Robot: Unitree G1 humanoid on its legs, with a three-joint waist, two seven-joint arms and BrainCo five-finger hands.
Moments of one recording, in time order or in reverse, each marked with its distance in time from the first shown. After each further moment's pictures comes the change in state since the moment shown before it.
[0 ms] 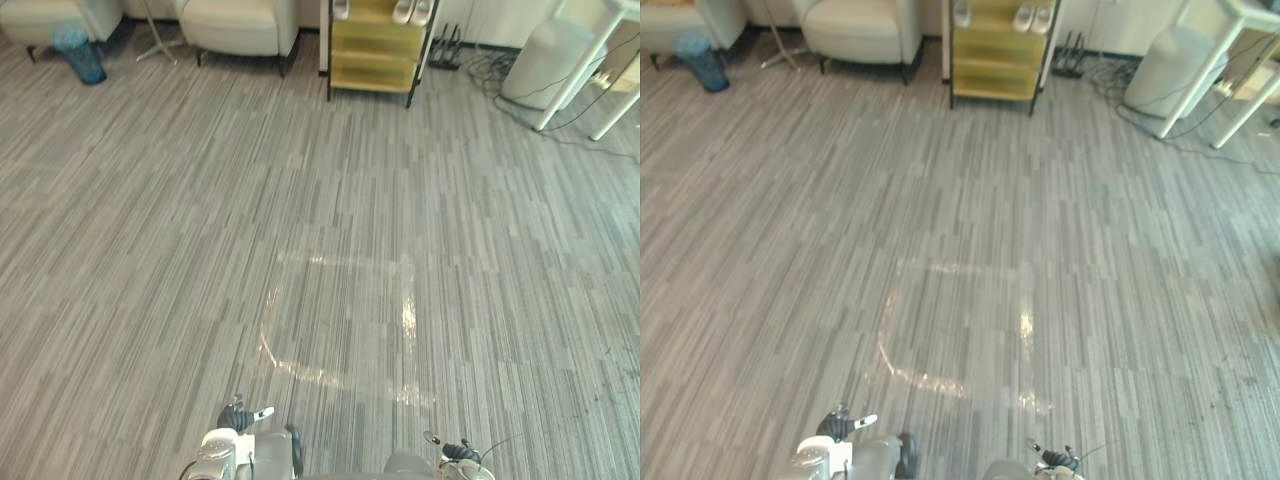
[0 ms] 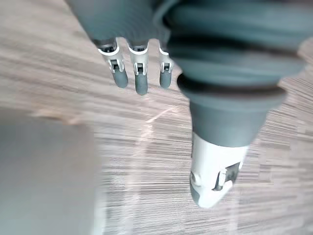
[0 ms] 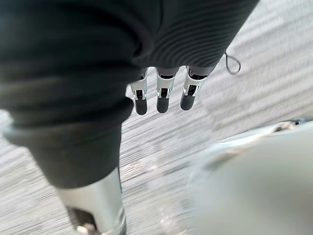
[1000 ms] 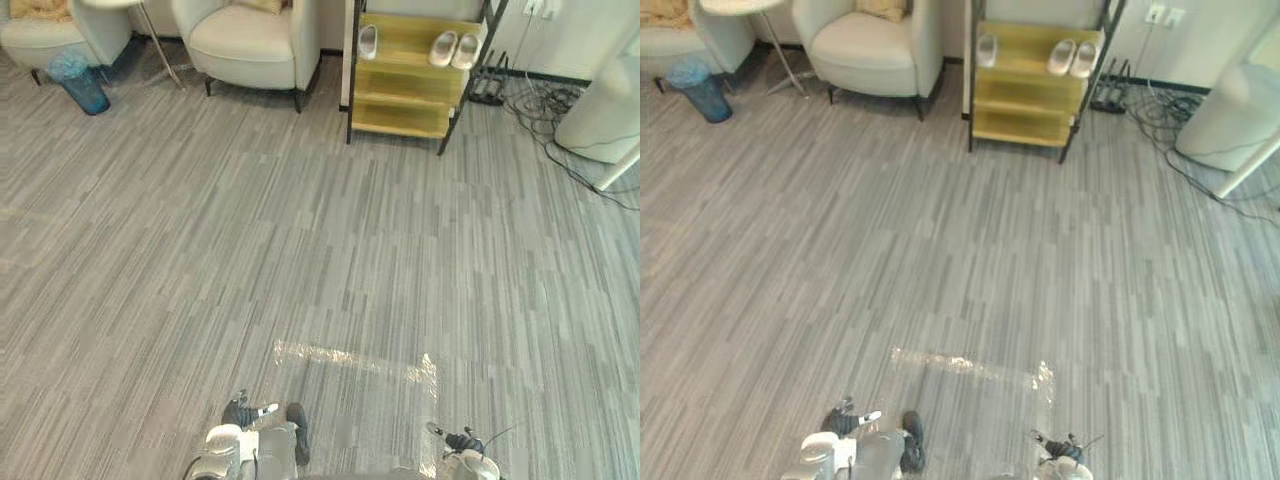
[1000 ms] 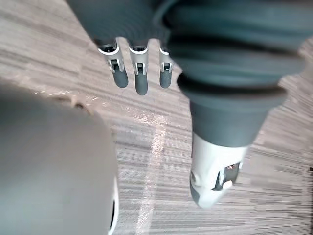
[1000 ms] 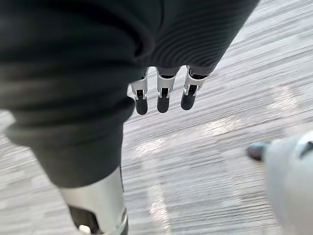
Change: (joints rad) left arm 0.012 -0.001 0.023 -0.011 -0.001 -0.015 -0.001; right arm -0.031 0.022 -0.006 -0.001 -0.037 -0.001 0.004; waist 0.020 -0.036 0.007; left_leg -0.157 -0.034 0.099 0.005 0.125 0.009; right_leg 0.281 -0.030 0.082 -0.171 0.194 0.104
